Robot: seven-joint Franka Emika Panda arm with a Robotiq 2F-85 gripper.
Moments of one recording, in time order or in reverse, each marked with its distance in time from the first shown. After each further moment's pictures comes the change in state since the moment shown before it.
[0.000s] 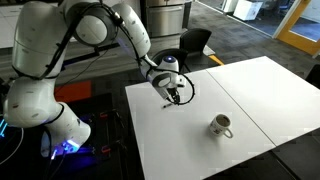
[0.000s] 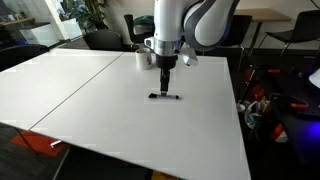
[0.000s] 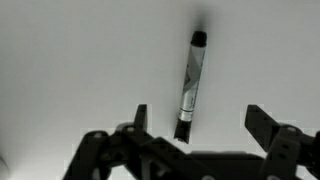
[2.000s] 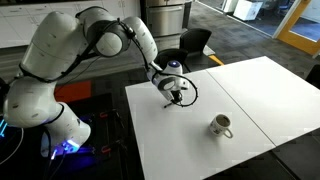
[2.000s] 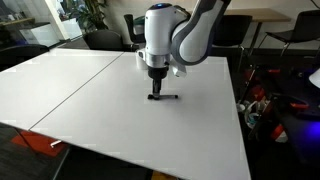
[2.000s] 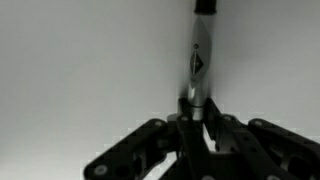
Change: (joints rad) arm -0.003 0.160 0.009 0.170 0.000 -0.006 0.000
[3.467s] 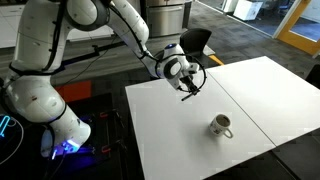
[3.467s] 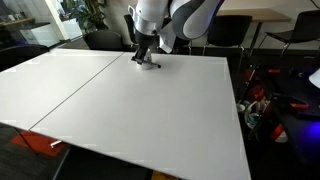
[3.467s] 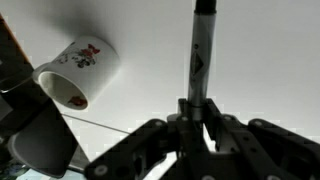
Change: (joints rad) arm 0.431 -0.123 -0.535 -0.028 -0.190 0.112 0.410
